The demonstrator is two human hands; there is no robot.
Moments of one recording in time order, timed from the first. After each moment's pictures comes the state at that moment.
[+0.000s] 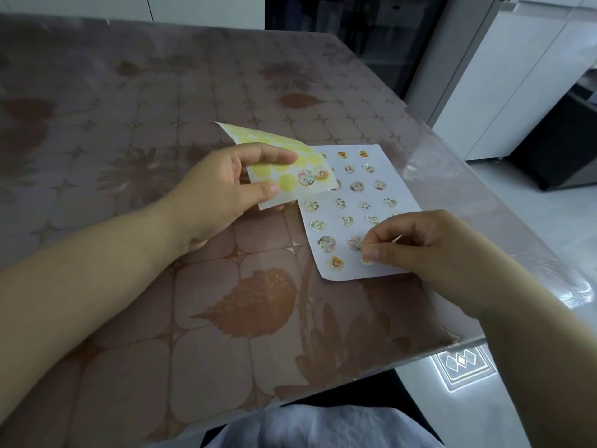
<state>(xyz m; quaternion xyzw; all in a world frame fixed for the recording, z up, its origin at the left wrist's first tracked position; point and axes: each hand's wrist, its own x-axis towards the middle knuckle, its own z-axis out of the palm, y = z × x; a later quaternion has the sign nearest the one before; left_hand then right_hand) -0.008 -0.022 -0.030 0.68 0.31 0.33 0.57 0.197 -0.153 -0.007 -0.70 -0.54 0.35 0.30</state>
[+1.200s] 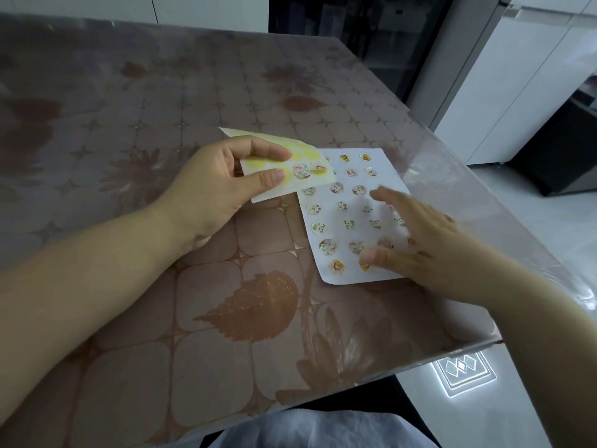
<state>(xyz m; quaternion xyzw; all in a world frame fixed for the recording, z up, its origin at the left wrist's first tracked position) -0.007 -0.021 -0.027 0.64 0.32 0.39 0.58 0.207 -0.143 -0.008 -0.73 -0.64 0.21 0.11</state>
